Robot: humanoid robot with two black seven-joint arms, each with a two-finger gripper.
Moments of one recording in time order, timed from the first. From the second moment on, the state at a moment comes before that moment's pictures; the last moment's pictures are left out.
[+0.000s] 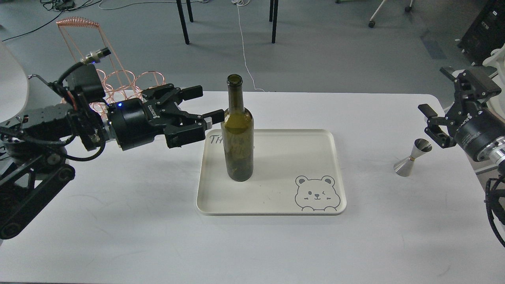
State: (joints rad) left arm -0.55 0.62 -1.00 -1.61 2.05 -0.33 -0.49; right arm 0.58 -1.10 0.41 1.57 -0.04 -0.07 0.49
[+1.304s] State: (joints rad) left arm -0.77 0.42 -0.79 -1.33 2.07 -0.22 -0.49; right arm 0.57 -1.14 0.41 1.56 -0.04 -0.09 0.49
